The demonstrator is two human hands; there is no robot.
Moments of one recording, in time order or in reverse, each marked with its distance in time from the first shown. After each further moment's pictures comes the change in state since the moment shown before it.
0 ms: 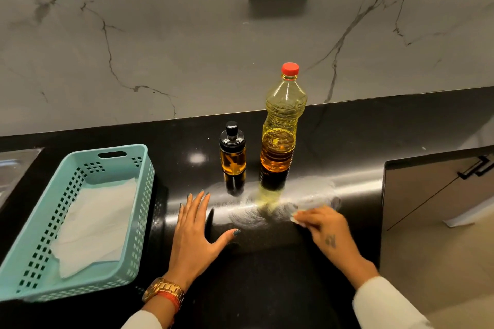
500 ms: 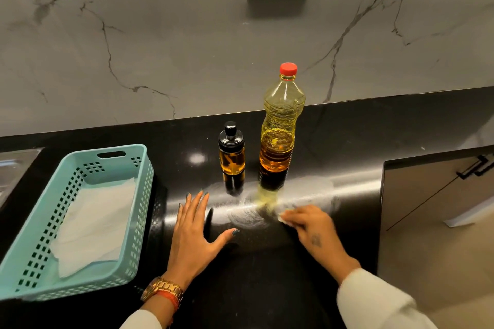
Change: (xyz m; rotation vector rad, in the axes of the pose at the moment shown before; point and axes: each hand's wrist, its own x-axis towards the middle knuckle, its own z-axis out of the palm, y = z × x) left_hand 0.000 0.001 0.000 0.004 -0.006 -0.011; right_hand 0.005 -0.012 0.014 0.027 -0.024 -0.039
